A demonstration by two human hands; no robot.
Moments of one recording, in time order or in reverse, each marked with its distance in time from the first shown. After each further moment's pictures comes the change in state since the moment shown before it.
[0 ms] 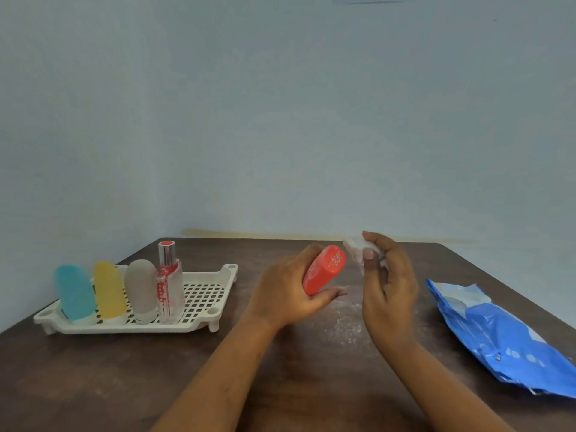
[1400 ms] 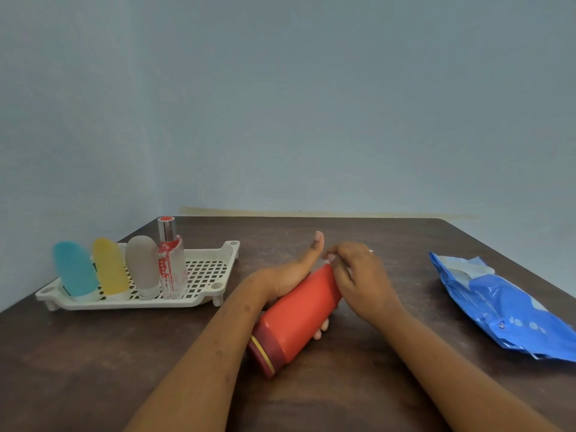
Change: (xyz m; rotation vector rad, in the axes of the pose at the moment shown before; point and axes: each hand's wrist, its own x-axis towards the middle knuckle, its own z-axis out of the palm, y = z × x) left_hand 0.008 0.003 -0.008 -0.684 -0.928 -0.998; right_hand -0.013 0.030 0.012 -0.365 -0.573 -0.024
